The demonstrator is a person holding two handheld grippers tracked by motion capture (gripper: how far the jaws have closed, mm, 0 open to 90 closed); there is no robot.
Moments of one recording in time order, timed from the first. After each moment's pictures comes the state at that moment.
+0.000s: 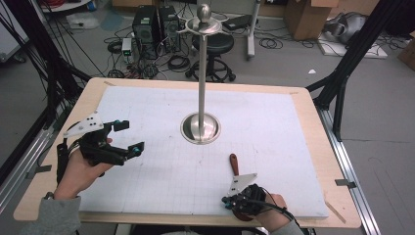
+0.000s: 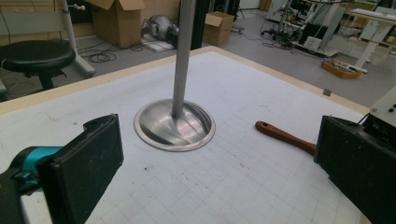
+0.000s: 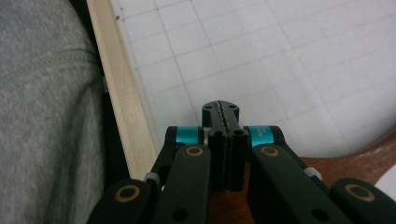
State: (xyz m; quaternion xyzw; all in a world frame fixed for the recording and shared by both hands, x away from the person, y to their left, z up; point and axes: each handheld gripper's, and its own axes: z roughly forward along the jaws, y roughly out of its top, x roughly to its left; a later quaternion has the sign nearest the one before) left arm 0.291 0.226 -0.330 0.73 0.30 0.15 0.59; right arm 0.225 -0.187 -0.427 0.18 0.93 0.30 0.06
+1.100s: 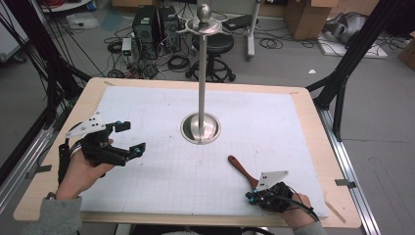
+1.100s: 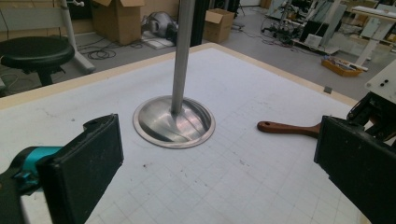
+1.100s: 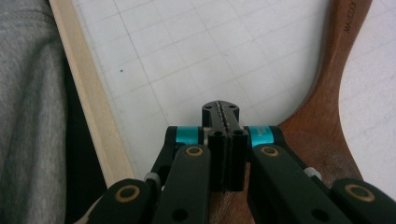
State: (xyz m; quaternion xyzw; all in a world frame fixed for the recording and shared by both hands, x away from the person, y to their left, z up) left arm 0.291 0.224 -0.333 0.73 0.30 0.14 0.59; right arm 0.231 -0.256 -0.429 0.22 0.92 0.31 0.07
